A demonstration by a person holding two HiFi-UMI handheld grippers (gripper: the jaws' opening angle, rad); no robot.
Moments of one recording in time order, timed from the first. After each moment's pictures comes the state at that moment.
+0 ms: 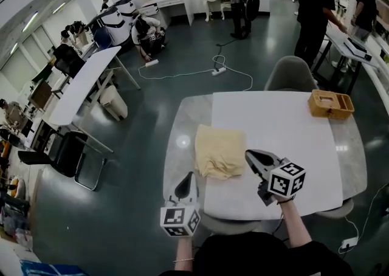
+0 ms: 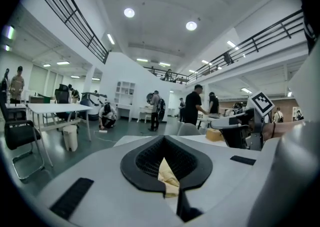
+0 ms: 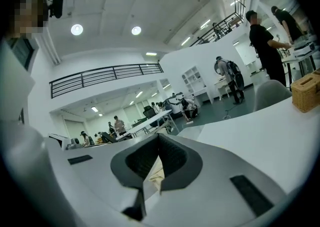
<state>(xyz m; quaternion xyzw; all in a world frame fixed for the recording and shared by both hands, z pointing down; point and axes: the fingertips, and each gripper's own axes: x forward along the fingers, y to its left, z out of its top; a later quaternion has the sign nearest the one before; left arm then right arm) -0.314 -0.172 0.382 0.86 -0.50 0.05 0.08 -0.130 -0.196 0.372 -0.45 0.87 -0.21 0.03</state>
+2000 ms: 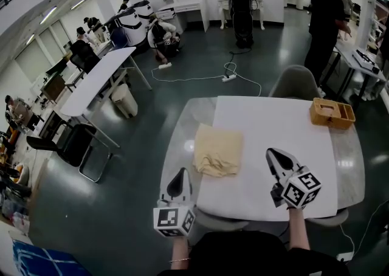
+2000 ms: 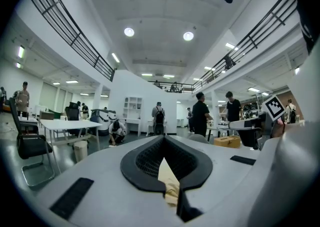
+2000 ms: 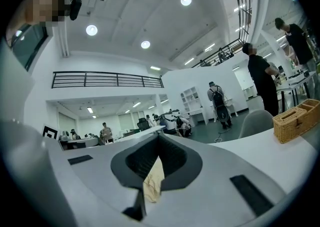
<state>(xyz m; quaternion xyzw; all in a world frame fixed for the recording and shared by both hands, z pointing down) -0.310 -0.125 0.327 0.83 -0.56 0.01 0.01 -0.048 -0.141 0.324 -0.50 0.86 -0.10 0.06</state>
